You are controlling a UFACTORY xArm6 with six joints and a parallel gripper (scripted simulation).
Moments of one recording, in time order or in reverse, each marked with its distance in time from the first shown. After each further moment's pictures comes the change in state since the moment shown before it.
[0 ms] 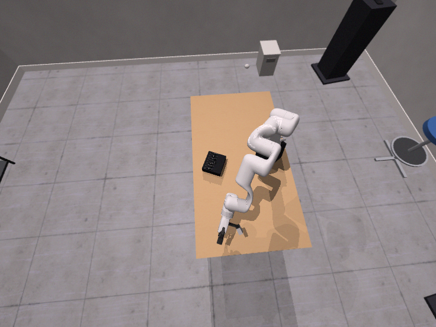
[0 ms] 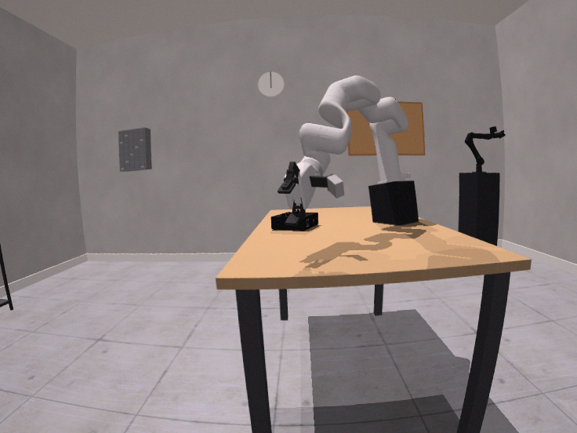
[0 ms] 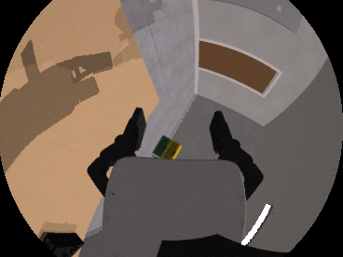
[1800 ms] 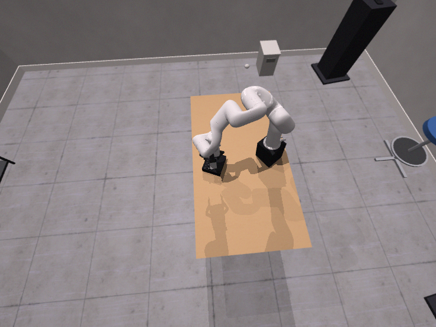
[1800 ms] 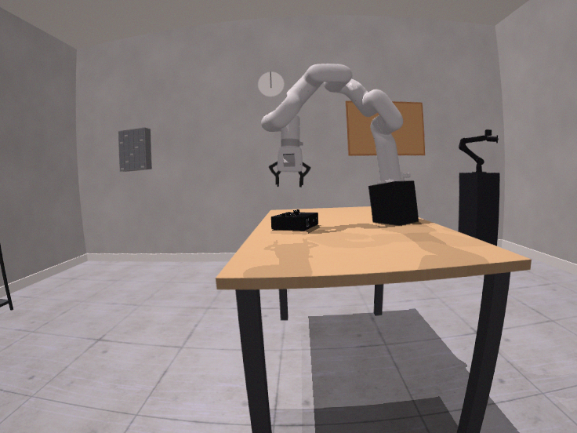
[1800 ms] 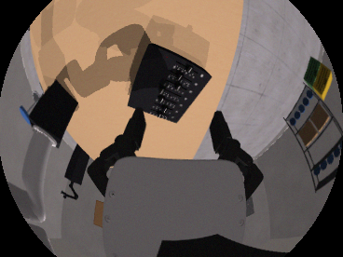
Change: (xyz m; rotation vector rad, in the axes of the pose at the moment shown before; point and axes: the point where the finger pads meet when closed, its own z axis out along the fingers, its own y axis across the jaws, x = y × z) arm -0.200 -0.203 -0.446 0.922 -0.597 1.030
